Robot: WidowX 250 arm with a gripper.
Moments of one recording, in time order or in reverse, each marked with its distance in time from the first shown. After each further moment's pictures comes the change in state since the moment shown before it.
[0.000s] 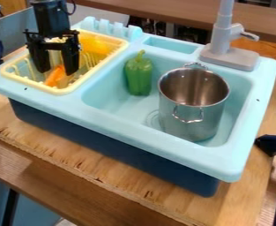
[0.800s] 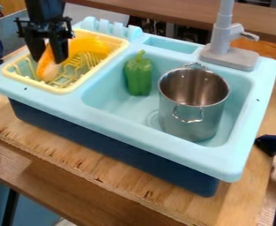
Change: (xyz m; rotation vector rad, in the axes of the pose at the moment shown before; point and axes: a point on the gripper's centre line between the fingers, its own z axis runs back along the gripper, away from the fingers) arm 0.001 0.004 0.017 -0.021 -0.083 0.017
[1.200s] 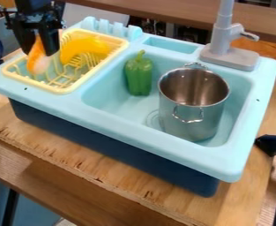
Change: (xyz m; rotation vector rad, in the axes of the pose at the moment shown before) arm -0.014 0.001 0.021 -0.007 -0.041 0.007
